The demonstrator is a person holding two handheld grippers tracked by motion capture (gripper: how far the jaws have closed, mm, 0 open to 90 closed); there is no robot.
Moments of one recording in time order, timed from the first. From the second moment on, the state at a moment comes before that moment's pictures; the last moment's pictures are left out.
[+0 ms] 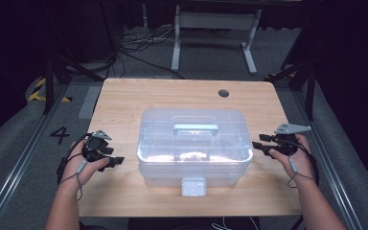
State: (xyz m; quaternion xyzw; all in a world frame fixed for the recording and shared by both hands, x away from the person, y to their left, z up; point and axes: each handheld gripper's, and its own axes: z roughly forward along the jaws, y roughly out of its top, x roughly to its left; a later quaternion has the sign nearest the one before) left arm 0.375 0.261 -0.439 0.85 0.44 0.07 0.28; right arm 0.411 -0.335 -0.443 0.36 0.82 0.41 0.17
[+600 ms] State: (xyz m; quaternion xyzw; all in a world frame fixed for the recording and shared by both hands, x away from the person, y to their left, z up) left arm 0.373 0.259 -0.444 0.87 0.42 0.04 0.26; right arm 0.391 -0.329 -0.477 0.36 0.84 0.38 0.14
